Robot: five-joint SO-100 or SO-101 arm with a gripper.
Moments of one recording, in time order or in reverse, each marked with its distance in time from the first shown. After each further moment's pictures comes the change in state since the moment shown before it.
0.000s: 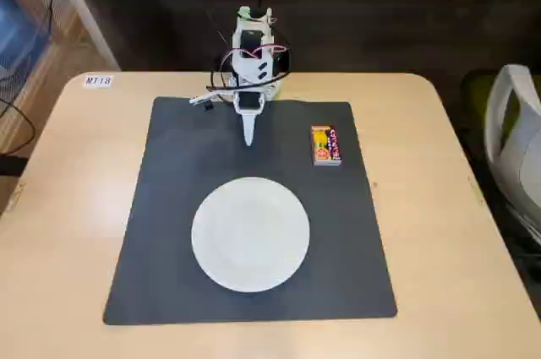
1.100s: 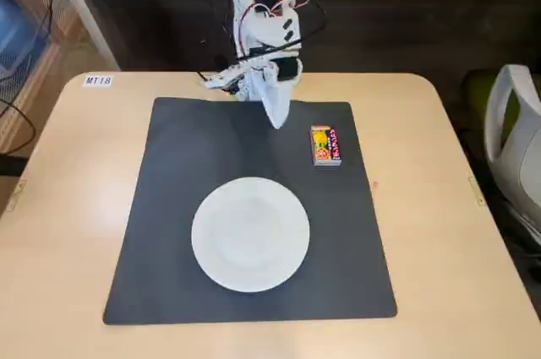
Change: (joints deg) arm -25.7 -54.8 -54.4 4.7 -25.6
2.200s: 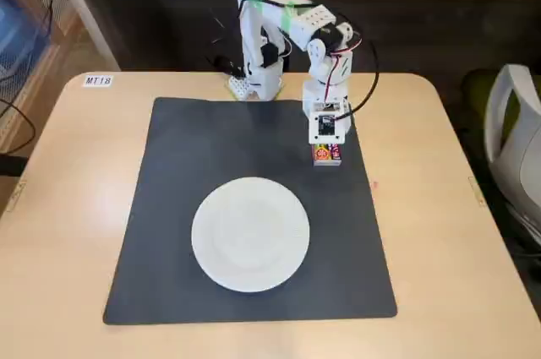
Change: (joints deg) arm -20.5 -25.8 -4.3 2.5 -12.2
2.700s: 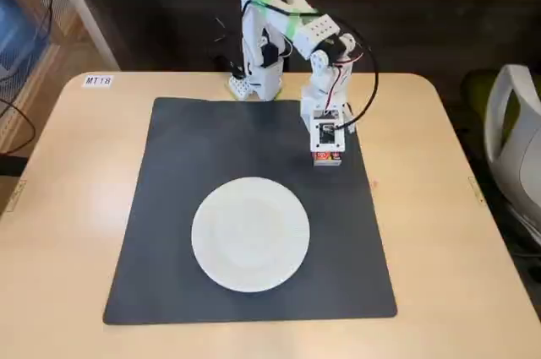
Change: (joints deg) arm 0.0 -8.8 -0.3 -0.4 -4.0
